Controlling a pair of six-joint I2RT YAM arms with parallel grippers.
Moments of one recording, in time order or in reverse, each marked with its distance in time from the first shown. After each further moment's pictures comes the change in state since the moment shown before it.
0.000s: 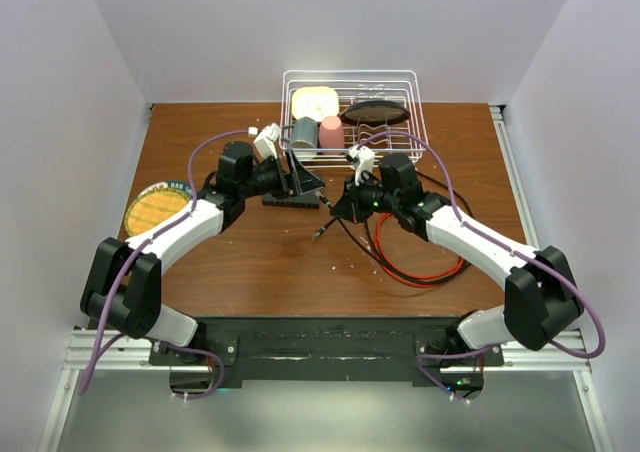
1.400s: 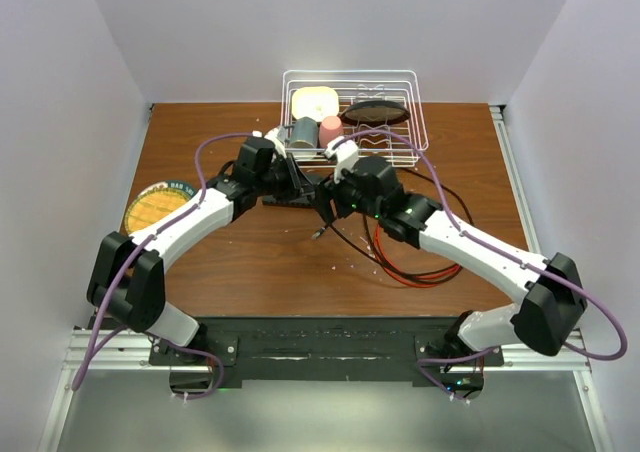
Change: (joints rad) left arm -0.088 0.048 0.165 -0.369 -0.292 -0.034; right arm 0.203 -0.042 0.146 -0.081 0.409 -0.067
